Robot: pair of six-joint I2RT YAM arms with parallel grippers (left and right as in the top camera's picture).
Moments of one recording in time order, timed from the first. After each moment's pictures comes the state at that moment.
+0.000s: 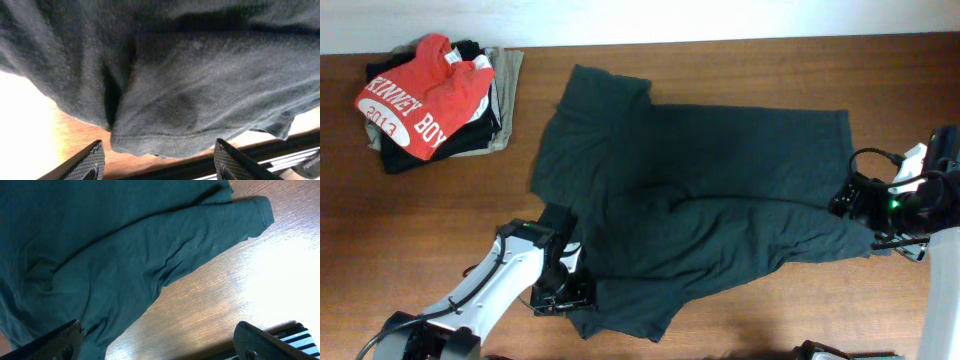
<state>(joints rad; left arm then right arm) -0.34 1.47 0.71 -1.00 0.31 -0.32 -0.39 1.26 1.38 -1.43 -0.15 0.20</state>
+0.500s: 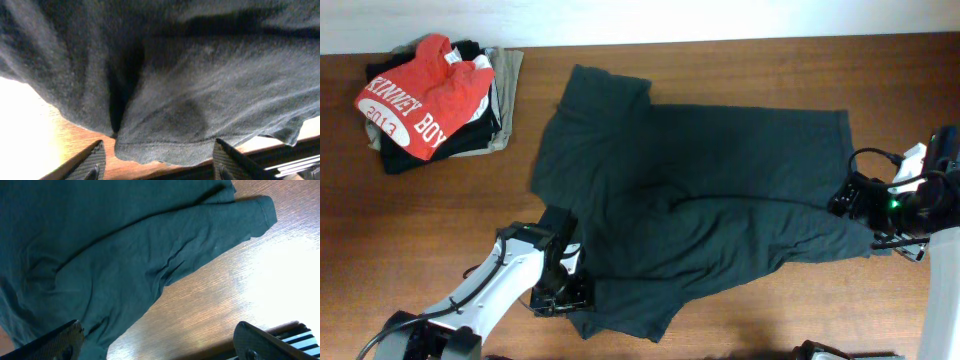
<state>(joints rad) -0.34 1.47 0.69 -0.97 0.30 -0.32 -0.39 1.26 1.38 -1.43 -0.16 0.20</state>
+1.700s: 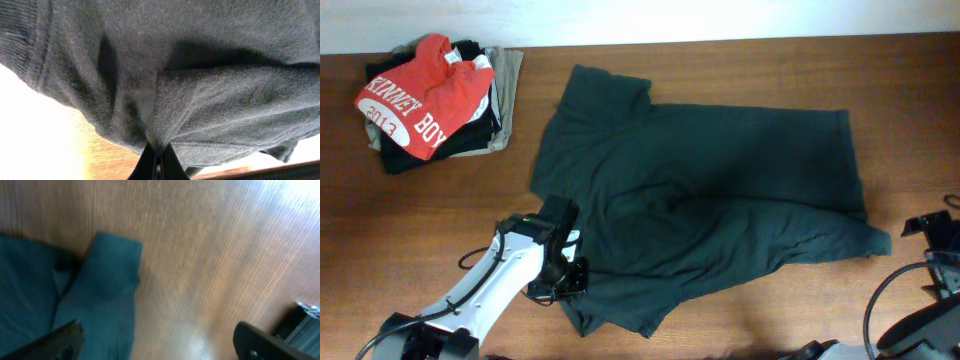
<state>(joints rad) -0.34 1.47 0.75 -0.97 0.20 -0.32 -0.95 1.61 1.19 -1.11 -0.15 0.43</state>
